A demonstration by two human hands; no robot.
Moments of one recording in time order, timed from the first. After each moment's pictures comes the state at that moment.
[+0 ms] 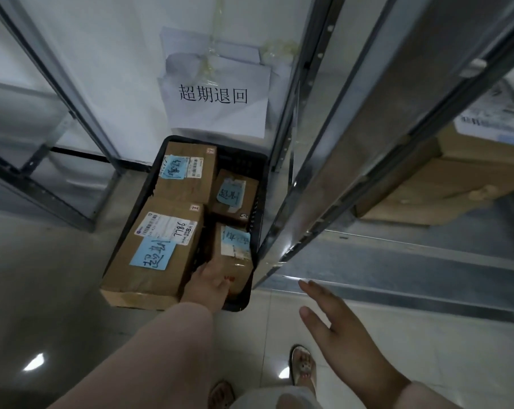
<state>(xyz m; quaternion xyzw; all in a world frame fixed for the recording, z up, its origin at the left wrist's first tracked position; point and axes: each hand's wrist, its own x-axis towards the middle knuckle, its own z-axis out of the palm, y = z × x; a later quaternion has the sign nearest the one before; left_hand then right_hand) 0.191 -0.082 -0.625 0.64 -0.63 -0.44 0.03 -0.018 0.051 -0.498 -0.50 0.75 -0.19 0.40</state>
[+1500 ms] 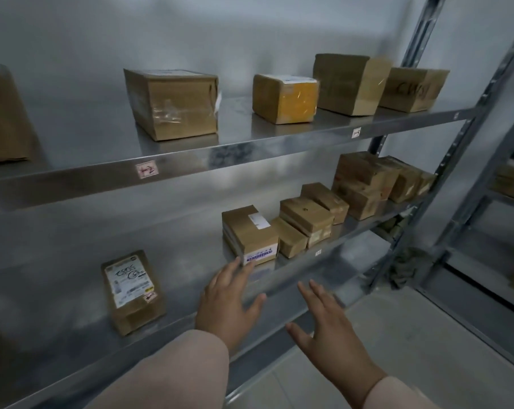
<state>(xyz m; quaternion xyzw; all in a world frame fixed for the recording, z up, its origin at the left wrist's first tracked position) -0.432 0.213 -0.295 0.22 -0.92 -0.25 0.20 -0.523 0.399 -0.301 -0.35 0.90 -0.26 0.03</state>
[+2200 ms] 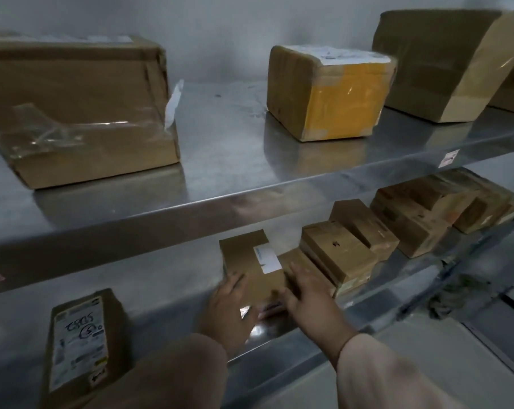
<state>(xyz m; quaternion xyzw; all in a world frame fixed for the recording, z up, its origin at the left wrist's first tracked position) -0.592 0.110 -0.349 0.30 -0.90 -0.28 0.12 -0.727 0.237 -0.317 -0.34 0.87 -0.33 0.16</state>
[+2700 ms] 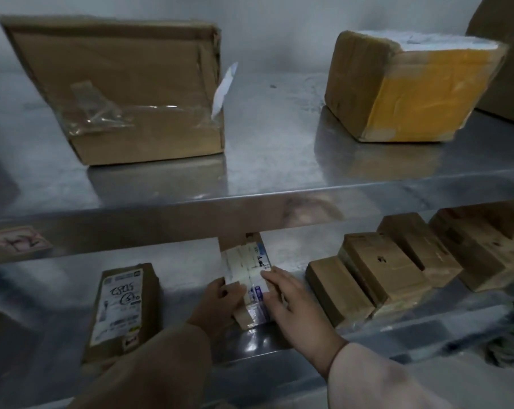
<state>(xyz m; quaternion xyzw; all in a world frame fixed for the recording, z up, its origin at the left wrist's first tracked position) -0.564 0.079 -0.345 0.45 -0.52 -0.70 0.22 -0.697 0.192 -0.328 -0.50 0.73 -0.39 0.24</state>
